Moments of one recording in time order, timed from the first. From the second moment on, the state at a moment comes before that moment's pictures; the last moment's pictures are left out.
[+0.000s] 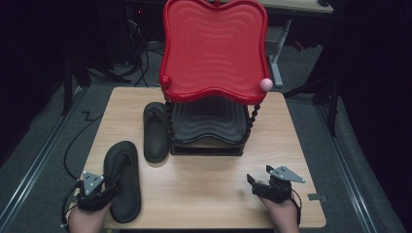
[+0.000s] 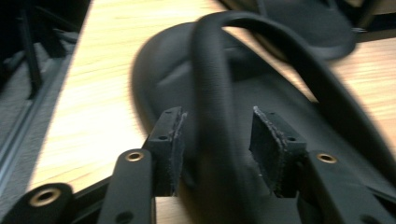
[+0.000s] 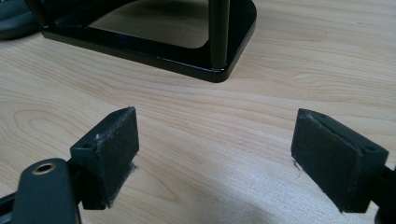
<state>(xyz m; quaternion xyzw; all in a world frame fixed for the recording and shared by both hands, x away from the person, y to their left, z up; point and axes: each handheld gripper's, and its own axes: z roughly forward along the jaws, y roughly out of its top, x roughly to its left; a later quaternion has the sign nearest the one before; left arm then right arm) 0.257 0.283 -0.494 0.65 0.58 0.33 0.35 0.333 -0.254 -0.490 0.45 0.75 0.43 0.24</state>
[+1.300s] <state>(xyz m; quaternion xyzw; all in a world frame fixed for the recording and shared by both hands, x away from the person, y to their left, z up) 0.244 0.299 -0.482 0.61 0.57 0.36 0.41 0.334 -0.254 -0.491 0.44 0.75 0.44 0.23</state>
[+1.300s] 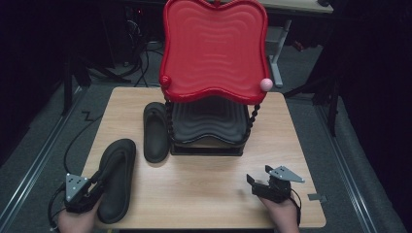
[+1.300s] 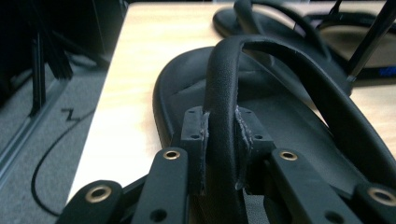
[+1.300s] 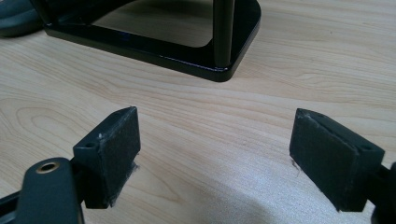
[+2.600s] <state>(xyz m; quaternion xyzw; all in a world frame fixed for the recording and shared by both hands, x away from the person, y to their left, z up) 0.211 0.181 -0.438 0.64 0.39 0.36 0.56 0.302 -0.222 -0.461 0.41 0.72 0.50 0.25</state>
